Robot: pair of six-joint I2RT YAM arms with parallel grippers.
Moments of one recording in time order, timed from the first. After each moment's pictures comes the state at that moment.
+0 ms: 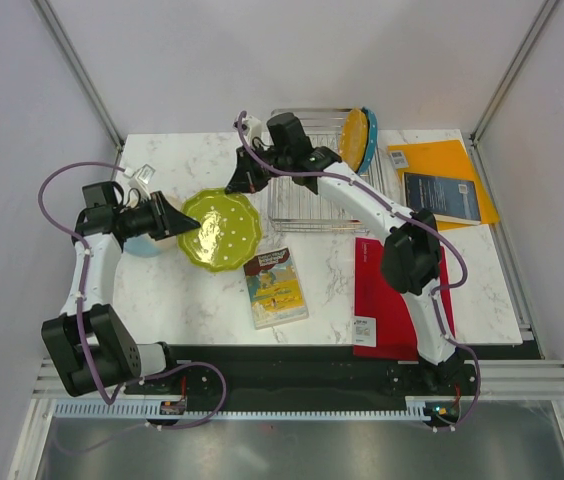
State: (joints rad) left arm 0.29 1.29 0.97 -0.54 1.04 -0.07; right arm 0.68 2.19 2.12 -0.39 -0.63 0.25
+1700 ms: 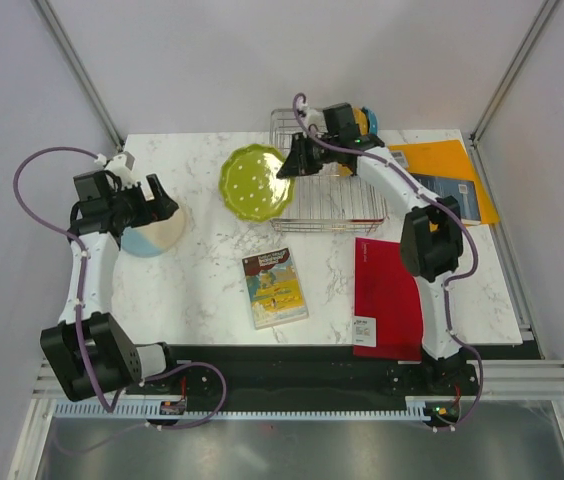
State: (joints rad) left arm 0.28 1.29 1.04 -0.45 0.48 -0.06; right arm 0.44 2.21 2.02 -0.46 -0.73 0.25
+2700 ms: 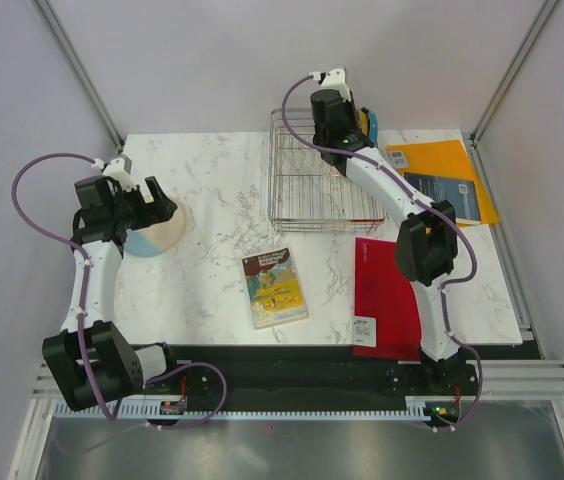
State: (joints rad) left arm 0.28 1.22 0.96 -0.34 0.40 -0.09; right arm 0.49 2.18 2.10 -0.20 0.85 -0.15
